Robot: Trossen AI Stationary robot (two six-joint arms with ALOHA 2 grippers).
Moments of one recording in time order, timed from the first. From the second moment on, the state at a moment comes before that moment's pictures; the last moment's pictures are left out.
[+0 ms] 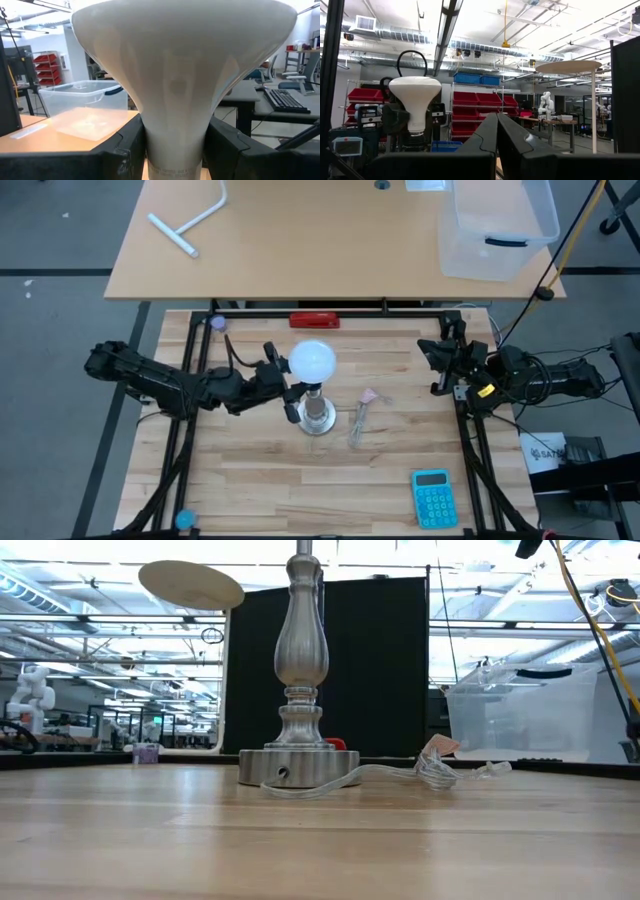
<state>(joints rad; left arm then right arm) -0.25 1.32 0.99 0.49 -0.56 0.16 0.05 0.49 0.36 0.56 0.31 -0.18</state>
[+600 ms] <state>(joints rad) -0.25 1.32 0.99 0.49 -0.53 0.17 0.05 0.49 0.36 0.60 0.28 -0.08</state>
